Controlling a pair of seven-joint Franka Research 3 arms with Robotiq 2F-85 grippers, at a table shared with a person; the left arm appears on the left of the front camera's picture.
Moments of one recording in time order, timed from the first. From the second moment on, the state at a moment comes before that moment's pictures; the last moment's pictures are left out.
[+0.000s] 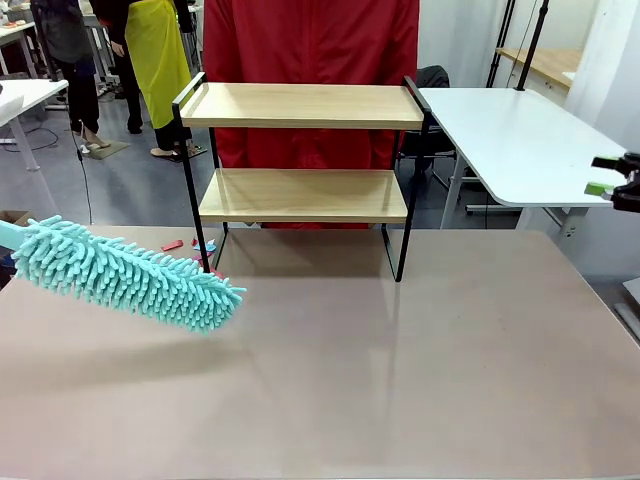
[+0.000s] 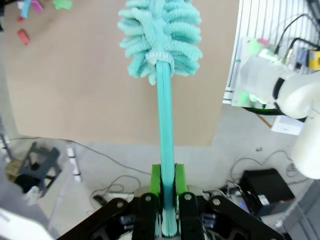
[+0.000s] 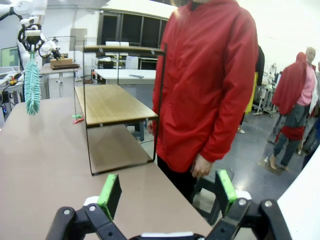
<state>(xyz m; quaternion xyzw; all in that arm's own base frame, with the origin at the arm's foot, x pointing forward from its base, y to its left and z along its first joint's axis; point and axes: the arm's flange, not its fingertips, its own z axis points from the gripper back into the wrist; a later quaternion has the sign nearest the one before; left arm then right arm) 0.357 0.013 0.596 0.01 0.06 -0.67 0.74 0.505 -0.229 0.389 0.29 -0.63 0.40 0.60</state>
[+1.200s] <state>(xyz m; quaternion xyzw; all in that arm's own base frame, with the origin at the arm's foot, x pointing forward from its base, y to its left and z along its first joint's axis) 0.371 -0.058 0.494 -0.13 -0.18 -0.73 0.65 0.462 -0.028 0.485 0.52 -0.41 0.40 0.63</state>
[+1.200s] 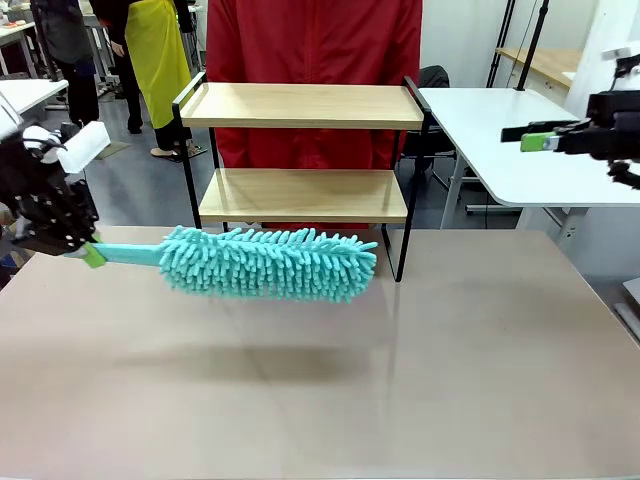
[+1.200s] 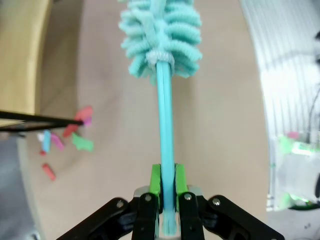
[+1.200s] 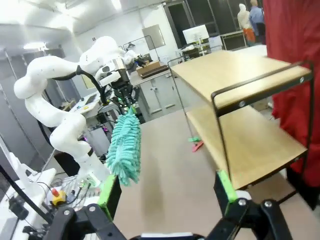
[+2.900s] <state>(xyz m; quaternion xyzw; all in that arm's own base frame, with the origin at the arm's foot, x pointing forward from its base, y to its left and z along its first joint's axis) 0.378 -0.064 0.450 -0.14 -0.25 -0.70 0.65 0.433 0.081 0.472 0.52 -0.37 0.52 0.57</state>
